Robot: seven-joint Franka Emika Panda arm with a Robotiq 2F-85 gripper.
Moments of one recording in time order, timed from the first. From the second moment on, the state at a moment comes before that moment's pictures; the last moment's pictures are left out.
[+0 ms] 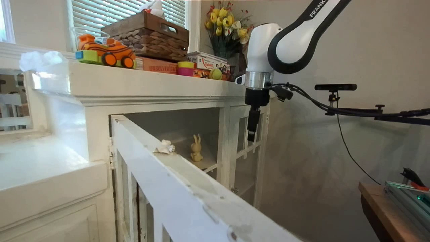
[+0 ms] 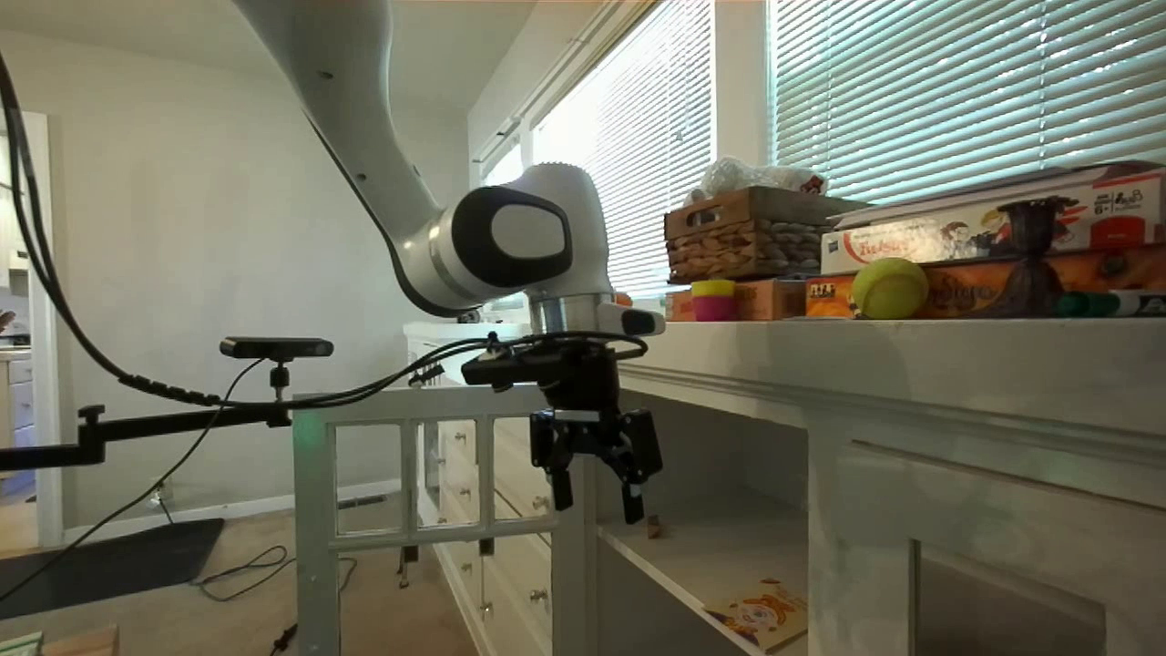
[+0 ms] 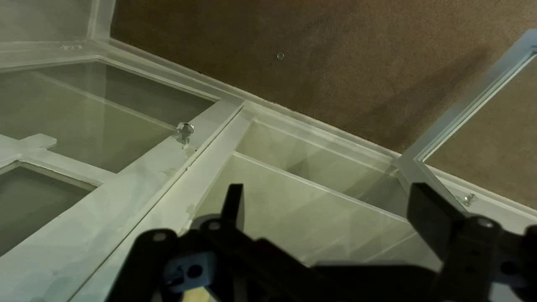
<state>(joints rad) -0.10 0.10 -0.09 -2.39 -0.21 2.58 -0.16</state>
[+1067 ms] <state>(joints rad) 0.17 0.39 -0.46 -2.31 -0.99 3.03 0.35</state>
